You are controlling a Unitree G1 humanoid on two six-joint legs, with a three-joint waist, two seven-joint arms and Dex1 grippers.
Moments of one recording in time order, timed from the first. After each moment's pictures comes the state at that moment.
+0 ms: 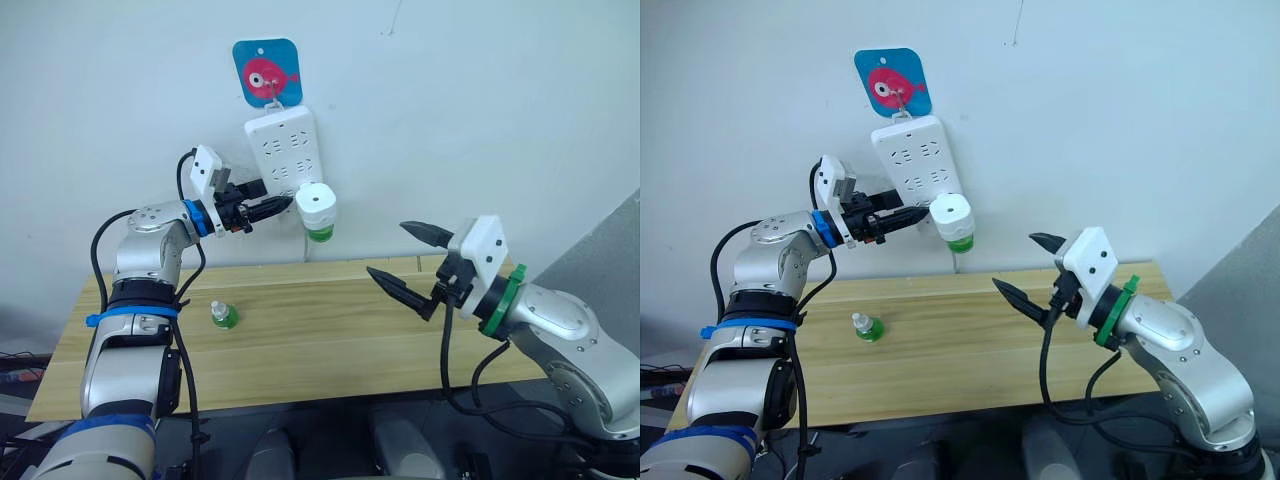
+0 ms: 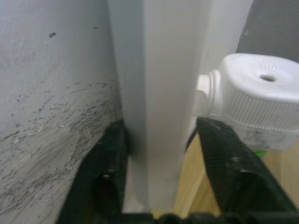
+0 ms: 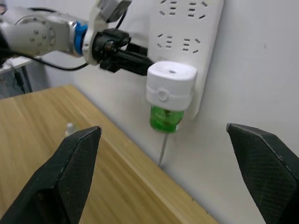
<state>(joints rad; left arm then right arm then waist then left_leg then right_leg) -0.84 0.55 0.09 0.63 -0.33 0.21 -1.13 -0.27 -0.50 0.04 -0.77 0.49 0.75 0.43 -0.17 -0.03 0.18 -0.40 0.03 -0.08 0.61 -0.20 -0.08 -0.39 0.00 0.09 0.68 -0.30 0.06</state>
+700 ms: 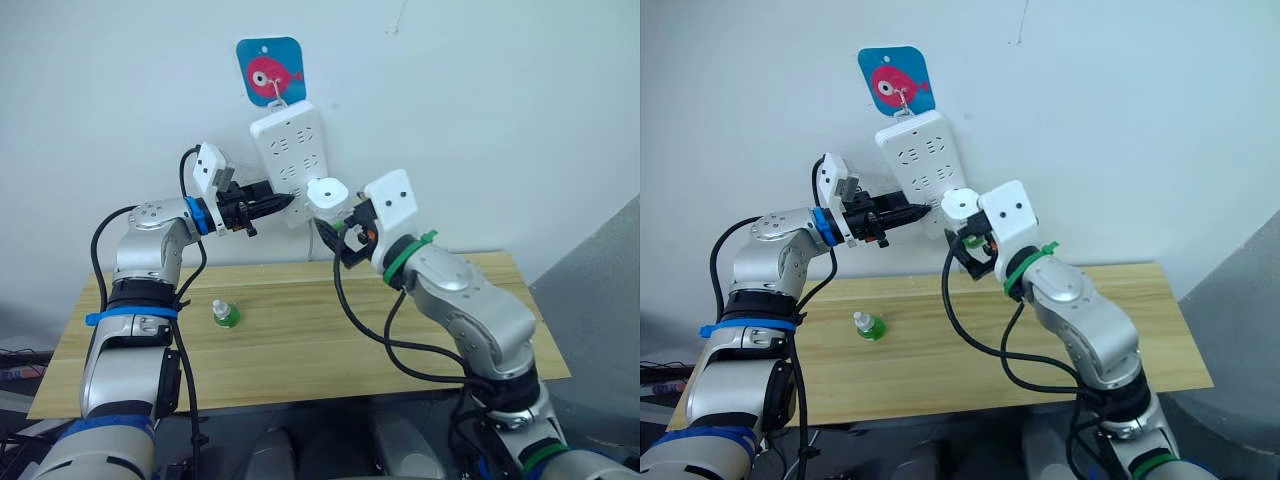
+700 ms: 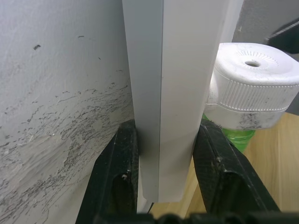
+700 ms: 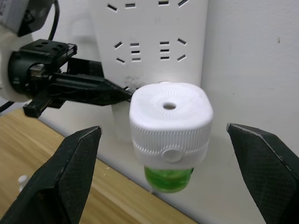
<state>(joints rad) -0.83 0.55 0.08 0.59 -0.32 0.22 -1.13 -0.60 -0.11 0.26 -0.48 0.26 0.95 0.06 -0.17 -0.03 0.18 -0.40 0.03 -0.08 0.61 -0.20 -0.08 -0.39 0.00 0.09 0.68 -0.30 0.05</state>
